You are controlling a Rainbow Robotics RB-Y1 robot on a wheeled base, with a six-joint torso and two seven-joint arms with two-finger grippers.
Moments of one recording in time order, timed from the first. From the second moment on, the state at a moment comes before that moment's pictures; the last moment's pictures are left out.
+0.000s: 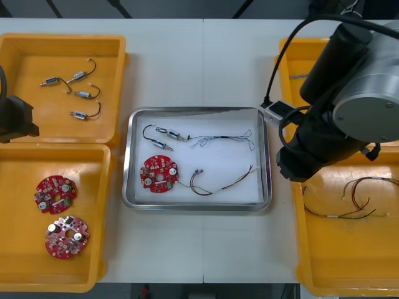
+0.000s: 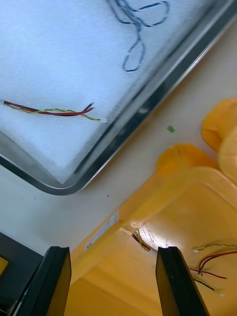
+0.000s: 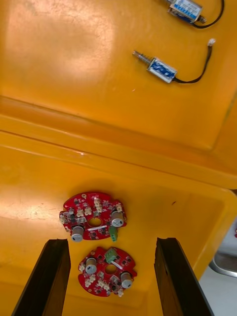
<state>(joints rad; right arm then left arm) -0.74 -0.79 0.50 -2.11 -0.97 1.91 1.20 -0.39 1.36 -0.17 -2.09 1.16 1.48 -0.61</state>
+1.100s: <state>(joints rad) -0.91 -0.57 1.11 -1.97 -0.74 1.54 1.52 -0.09 1.36 -0.03 -2.11 1.10 1.37 -0.82</state>
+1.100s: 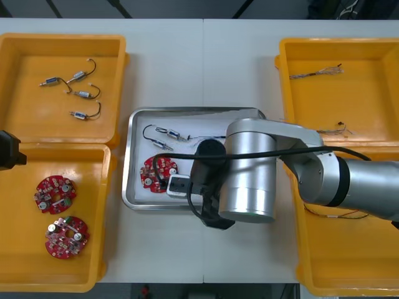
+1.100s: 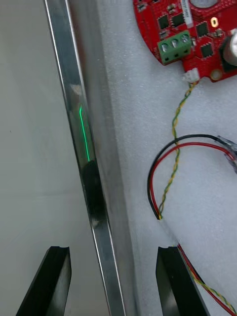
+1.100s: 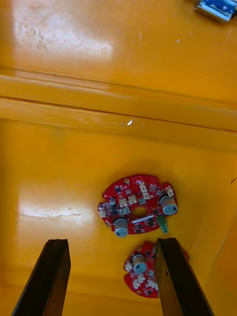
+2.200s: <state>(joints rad) -0.93 -0.48 1.22 -1.88 -0.59 1.45 1.53 -0.09 1.36 -0.03 -2.11 1.10 1.36 -0.88</state>
